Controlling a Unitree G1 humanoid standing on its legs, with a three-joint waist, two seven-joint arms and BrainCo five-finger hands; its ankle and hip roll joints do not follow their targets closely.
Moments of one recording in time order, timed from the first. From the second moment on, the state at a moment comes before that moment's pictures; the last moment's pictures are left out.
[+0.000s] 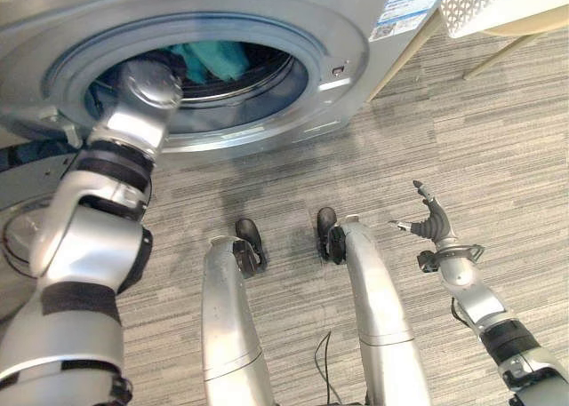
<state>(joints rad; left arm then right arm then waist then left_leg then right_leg) -1.39 0.78 -0.60 0.92 -0.14 -0.06 0.56 -0.29 -0.52 0.30 0.36 -0.02 -0.16 -0.30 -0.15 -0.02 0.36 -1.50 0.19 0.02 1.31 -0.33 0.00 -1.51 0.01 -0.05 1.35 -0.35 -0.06</state>
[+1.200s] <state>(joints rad) -0.20 0.40 -0.21 0.45 -0.18 -0.09 0.28 -0.18 -0.40 0.21 0.50 -0.02 -0.08 -0.24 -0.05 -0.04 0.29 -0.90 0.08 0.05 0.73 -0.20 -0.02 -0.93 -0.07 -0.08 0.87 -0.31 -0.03</state>
